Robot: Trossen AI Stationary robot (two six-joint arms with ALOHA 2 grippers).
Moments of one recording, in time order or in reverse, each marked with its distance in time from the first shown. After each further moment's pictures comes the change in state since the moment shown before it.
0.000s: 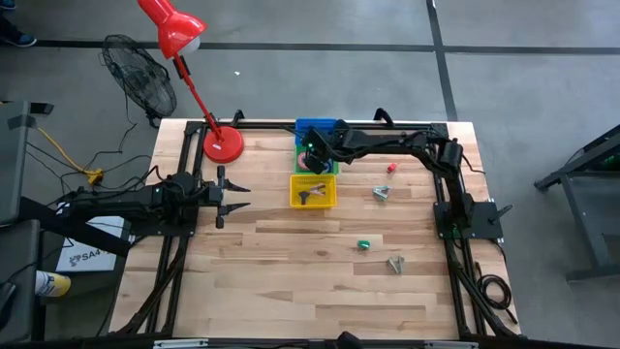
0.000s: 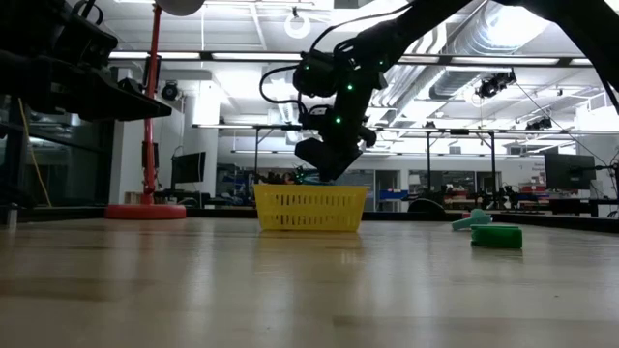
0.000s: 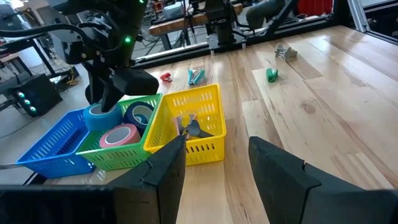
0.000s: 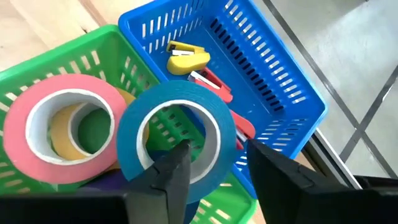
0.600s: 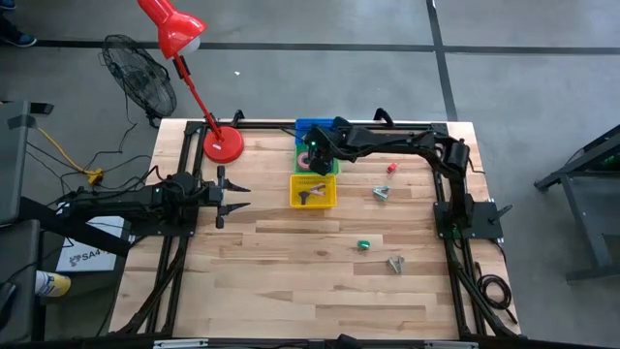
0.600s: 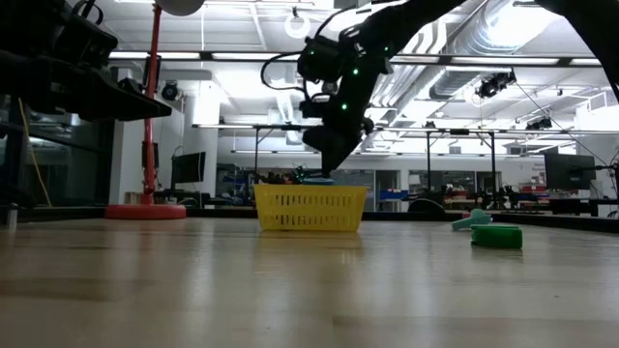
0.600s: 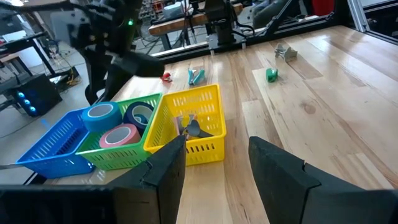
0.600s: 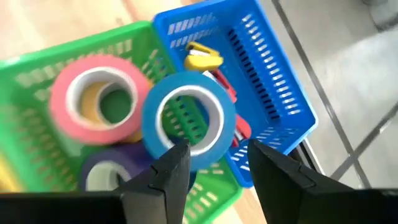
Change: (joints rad) left arm 0.000 0.000 0.000 0.000 0.000 0.000; right arm 0.009 -0.060 0.000 -0.048 -0.048 -0.154
